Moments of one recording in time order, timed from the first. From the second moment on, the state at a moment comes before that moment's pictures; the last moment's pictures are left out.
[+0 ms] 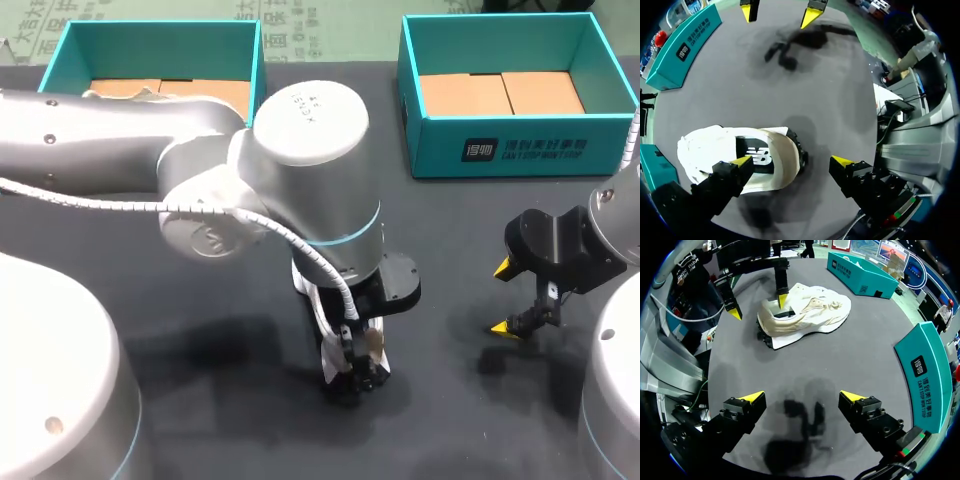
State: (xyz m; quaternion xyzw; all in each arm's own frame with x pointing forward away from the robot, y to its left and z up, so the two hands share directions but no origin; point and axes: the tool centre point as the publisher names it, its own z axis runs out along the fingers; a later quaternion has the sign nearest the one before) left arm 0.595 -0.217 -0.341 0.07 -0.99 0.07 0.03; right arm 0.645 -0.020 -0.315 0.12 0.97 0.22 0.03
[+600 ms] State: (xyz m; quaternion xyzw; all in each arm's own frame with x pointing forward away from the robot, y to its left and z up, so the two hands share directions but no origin) left arm 0.587 -0.223 -0.379 0.10 -0.99 0.04 0.02; right arm 0.645 -0.020 -0.315 0.12 0.97 0.22 0.03
